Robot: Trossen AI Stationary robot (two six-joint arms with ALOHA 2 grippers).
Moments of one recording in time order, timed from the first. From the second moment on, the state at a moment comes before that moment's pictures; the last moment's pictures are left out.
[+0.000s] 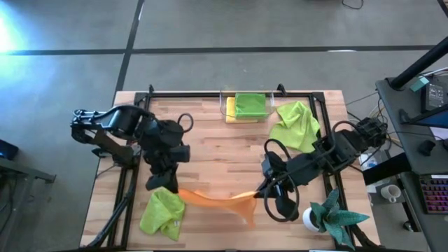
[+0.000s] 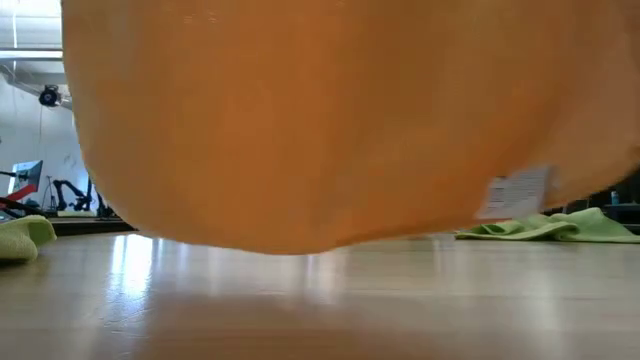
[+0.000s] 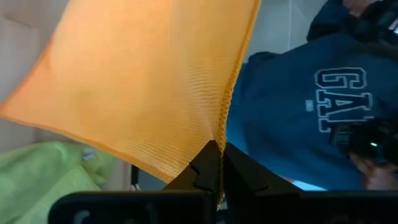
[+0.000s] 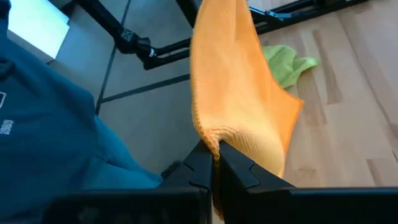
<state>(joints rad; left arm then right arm) -0.25 1.49 1.97 -1.30 0.62 -0.70 0.52 1.64 2.04 -1.01 0.07 0.64</state>
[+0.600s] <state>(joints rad) -0.15 1.50 1.96 -1.32 0.23 -0.36 0.43 1.64 1.93 -1.23 0.28 0.63</state>
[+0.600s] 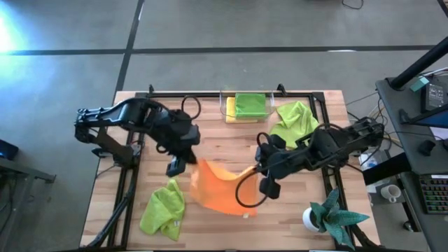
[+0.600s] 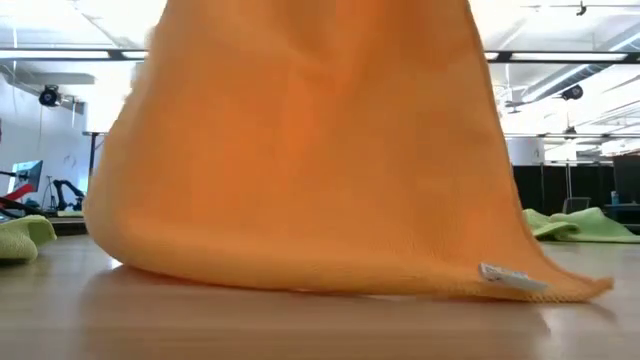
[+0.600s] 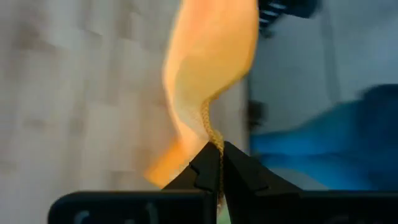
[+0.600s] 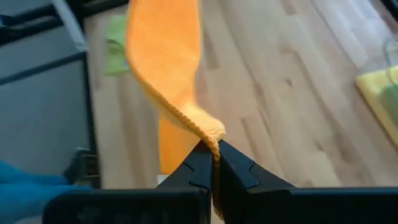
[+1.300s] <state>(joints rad) 0.04 1.50 1.61 -1.16 -0.37 0.24 0.27 1.64 1.69 -1.31 0.63 0.52</state>
